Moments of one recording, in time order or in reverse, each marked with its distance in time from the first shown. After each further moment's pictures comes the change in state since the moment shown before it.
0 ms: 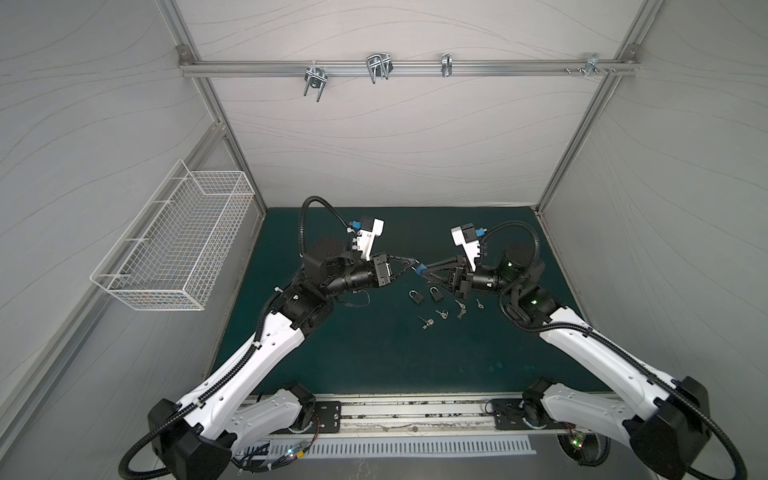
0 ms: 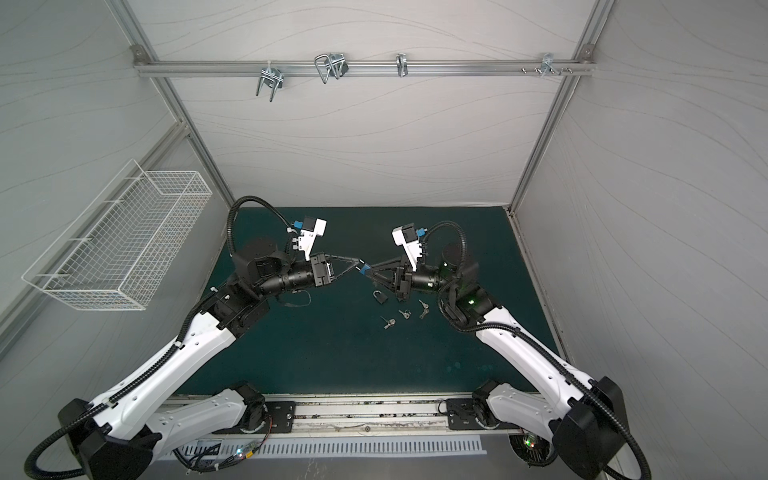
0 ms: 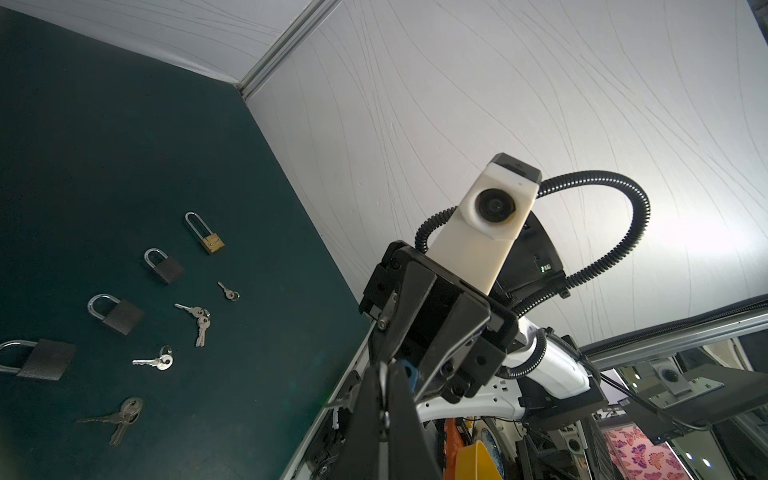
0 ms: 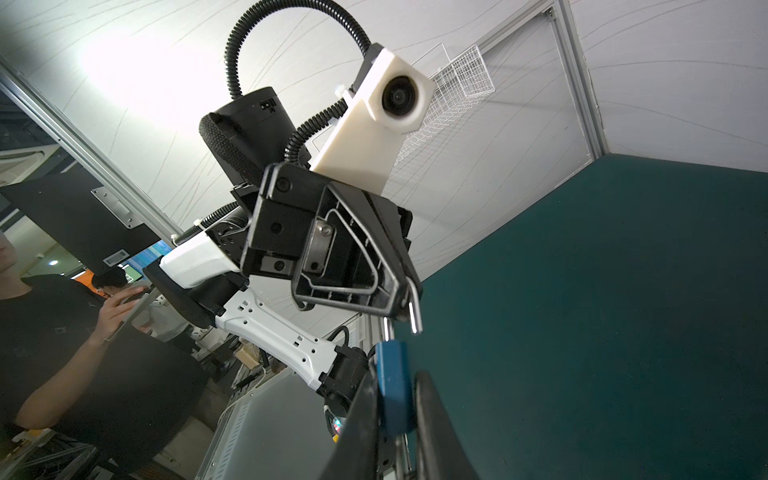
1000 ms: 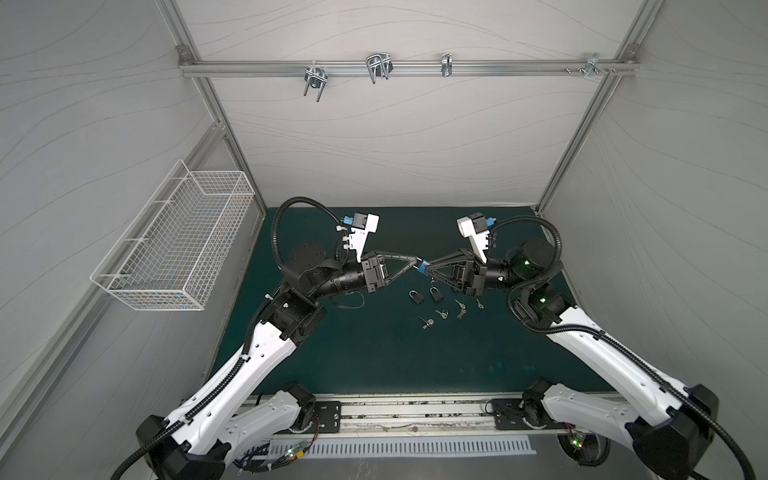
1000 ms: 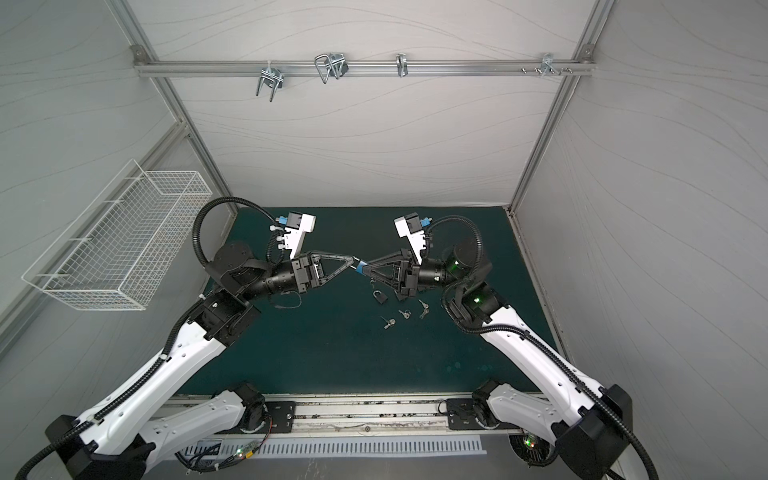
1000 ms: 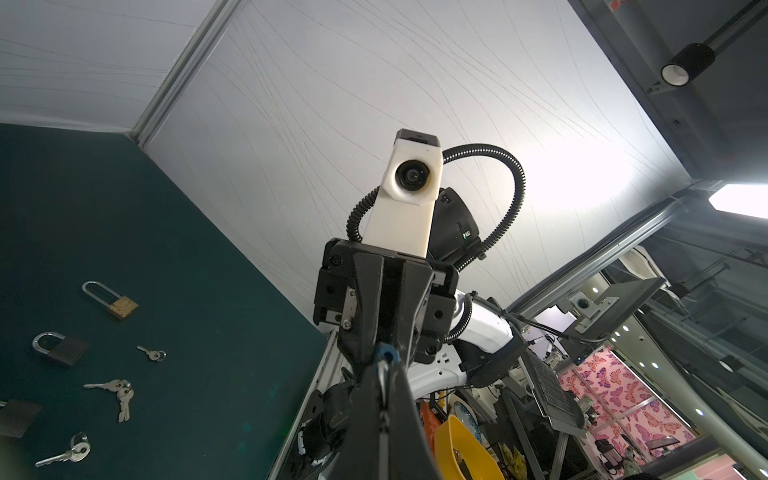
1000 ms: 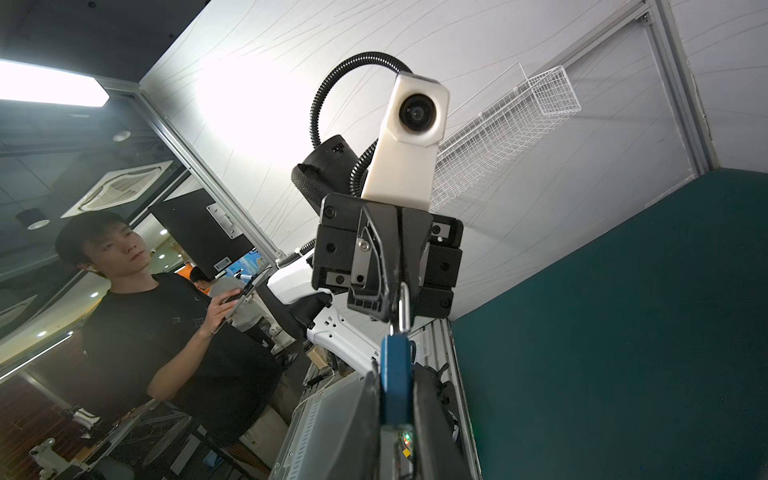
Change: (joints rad) left arm -0.010 -0.076 -0.007 0.191 0.135 -0.013; right arm 0.007 -0.021 0.094 0.088 -0.099 0.214
